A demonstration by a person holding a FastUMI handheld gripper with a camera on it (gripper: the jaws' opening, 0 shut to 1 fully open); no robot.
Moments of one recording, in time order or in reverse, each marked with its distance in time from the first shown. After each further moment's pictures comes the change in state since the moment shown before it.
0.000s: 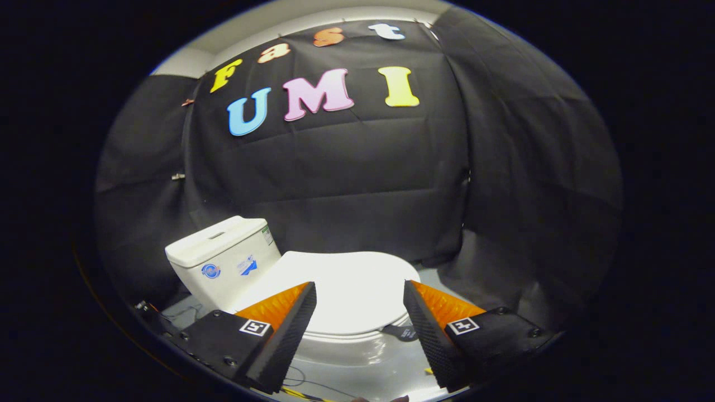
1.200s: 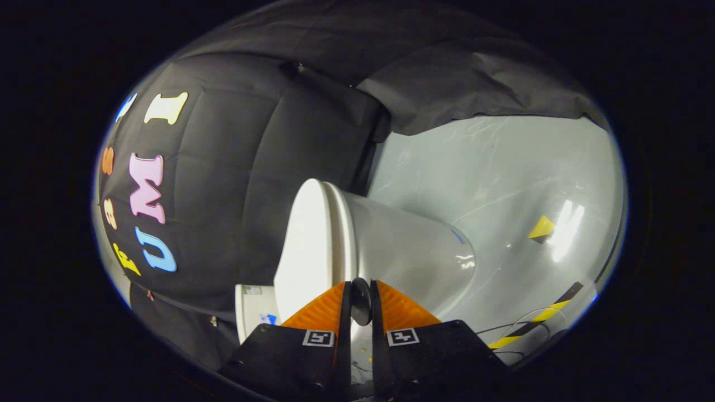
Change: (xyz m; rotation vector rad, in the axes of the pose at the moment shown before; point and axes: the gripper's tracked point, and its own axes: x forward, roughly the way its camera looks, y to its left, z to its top) arm 0.100 -0.118 -0.135 1.041 0.290 -0.097
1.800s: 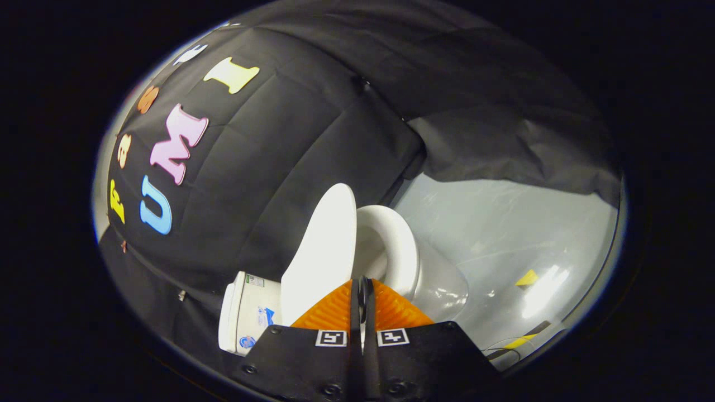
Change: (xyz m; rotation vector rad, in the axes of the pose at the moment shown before) arm -0.057 0.108 -0.005 -0.379 -0.171 -0.057
